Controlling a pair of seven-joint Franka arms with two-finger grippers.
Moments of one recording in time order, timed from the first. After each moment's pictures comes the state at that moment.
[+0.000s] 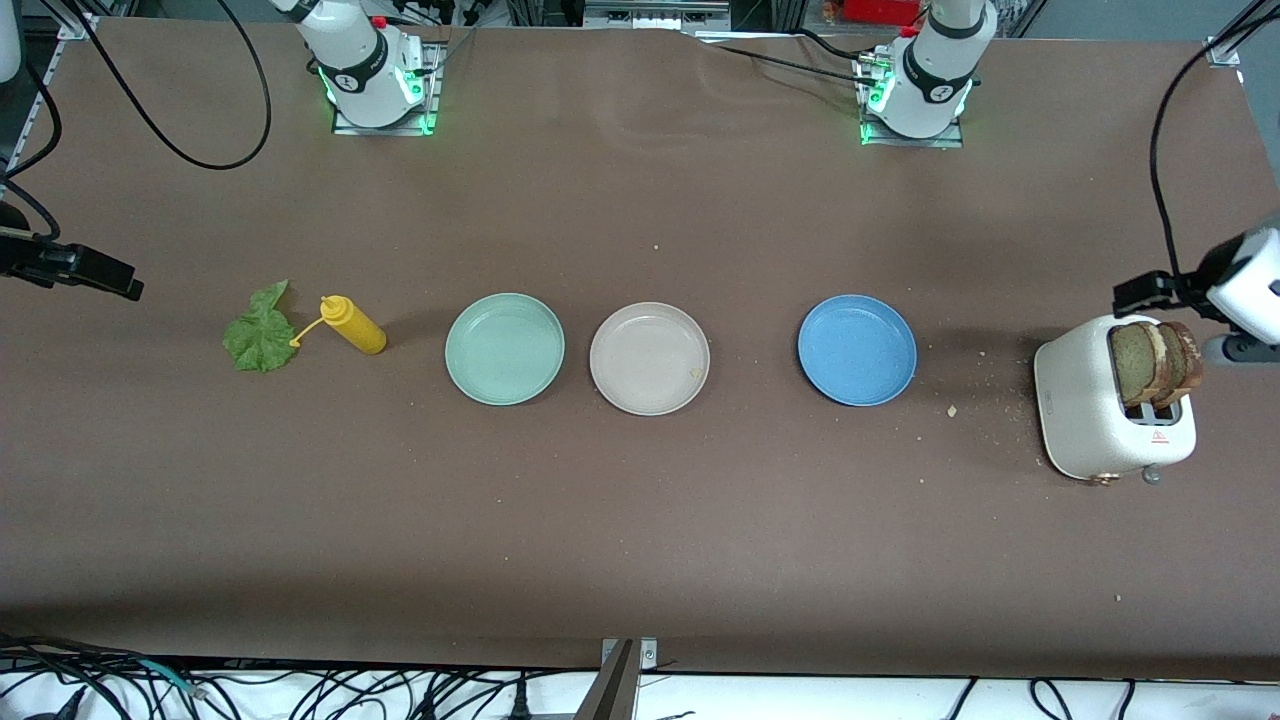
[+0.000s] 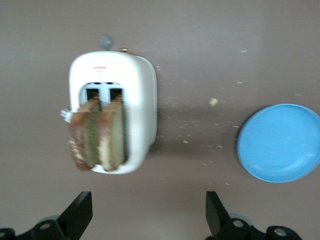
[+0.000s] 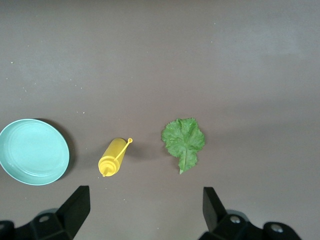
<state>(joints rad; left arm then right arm) 0.26 0.21 -0.12 -1.59 0.15 1.67 0.12 -0.08 0.18 0.02 -1.43 -0.04 1.54 0.07</state>
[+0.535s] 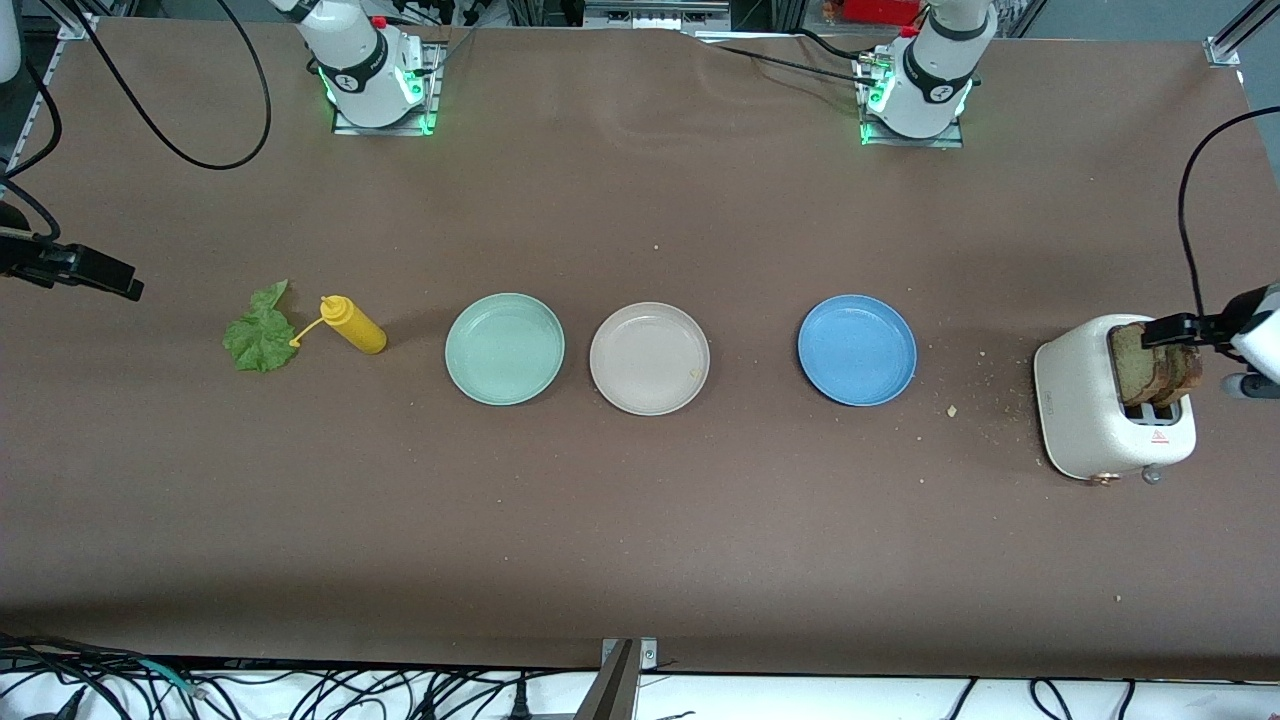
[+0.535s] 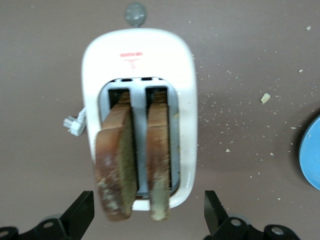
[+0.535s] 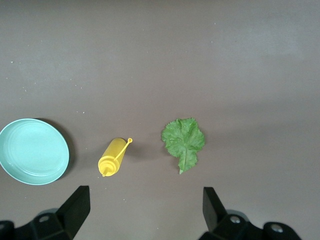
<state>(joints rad) 0.39 0.30 -0.14 -1.72 0.15 1.87 0.26 -0.08 0.18 0.02 -1.43 -0.04 1.54 0.07</state>
